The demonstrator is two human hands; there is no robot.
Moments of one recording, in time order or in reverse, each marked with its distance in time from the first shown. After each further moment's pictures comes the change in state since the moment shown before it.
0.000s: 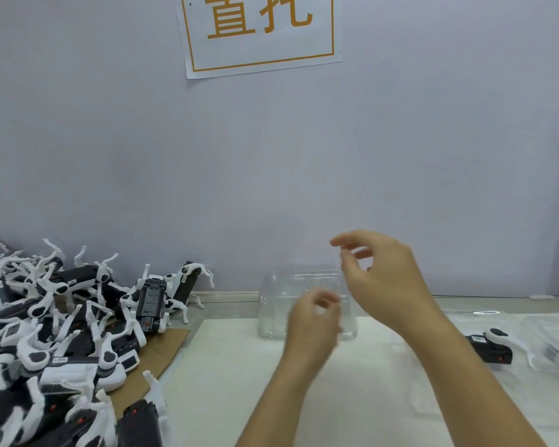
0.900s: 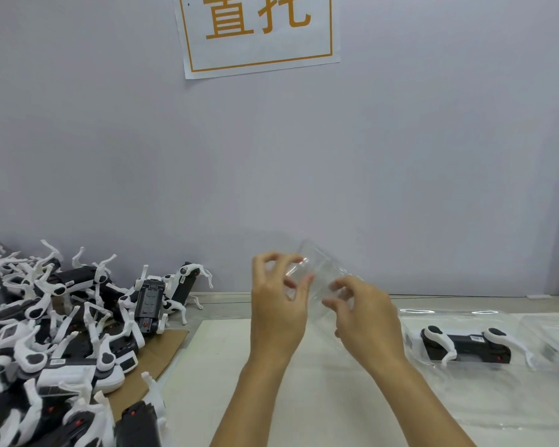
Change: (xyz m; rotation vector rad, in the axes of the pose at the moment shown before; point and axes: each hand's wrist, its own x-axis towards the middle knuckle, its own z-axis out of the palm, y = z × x) left_hand 0.008 0.022 -0.035 0.195 0.307 0.526; right_hand -0.024 0.051 0.053 -0.107 0.006 0.188
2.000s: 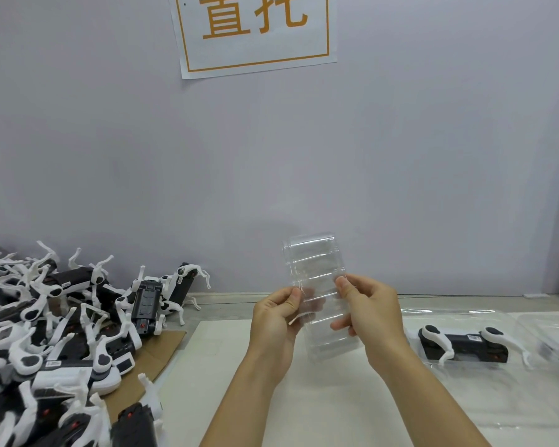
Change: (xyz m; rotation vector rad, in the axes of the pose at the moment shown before) left_hand -0.012 -0.011 0.004 -0.882 -0.204 -0.773; right_hand 0.008 0.002 -0.003 0.733 -0.032 0.311
